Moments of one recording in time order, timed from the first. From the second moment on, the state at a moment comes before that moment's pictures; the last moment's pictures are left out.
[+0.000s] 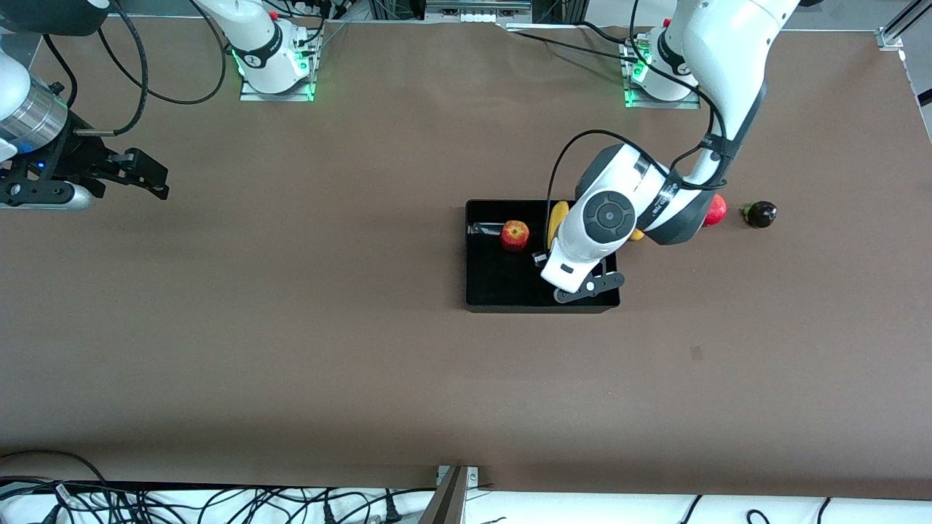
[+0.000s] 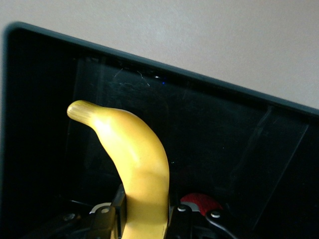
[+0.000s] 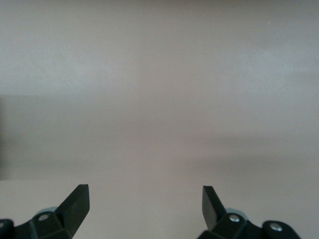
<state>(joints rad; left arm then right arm) -0.22 0.60 -0.34 -1.63 0.08 2.06 -0.86 0.16 0.02 -0.07 -1.64 -0.03 1.67 0.10</state>
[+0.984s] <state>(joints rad) -0.19 0.72 -0.34 -1.65 0.17 2.21 -0.86 0.16 0.02 -0.07 -1.64 -0.03 1.67 0.10</state>
